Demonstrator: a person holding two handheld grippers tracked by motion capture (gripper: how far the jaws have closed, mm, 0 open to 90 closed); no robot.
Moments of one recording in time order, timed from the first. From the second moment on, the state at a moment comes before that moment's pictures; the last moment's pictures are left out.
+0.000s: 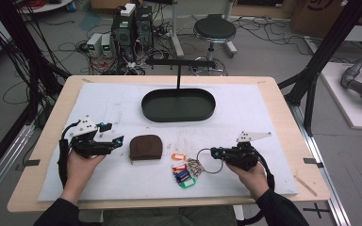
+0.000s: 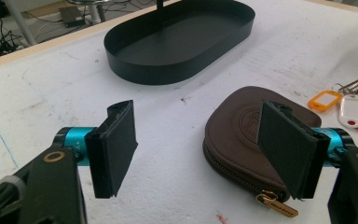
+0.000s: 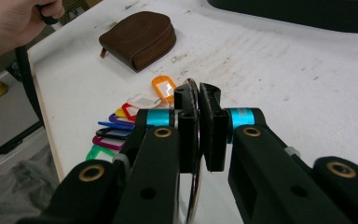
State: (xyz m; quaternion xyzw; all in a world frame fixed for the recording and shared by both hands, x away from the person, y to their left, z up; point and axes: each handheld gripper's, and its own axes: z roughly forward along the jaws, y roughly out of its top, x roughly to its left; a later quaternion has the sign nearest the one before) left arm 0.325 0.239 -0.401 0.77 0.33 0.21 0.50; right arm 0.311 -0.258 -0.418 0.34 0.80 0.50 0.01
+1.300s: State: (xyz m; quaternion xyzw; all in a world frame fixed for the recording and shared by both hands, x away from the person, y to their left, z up) left arm 0.319 0.238 -0.405 0.78 0.31 0.20 0.51; right arm 0.362 -0.250 -0.297 0.24 0.80 0.54 0.13
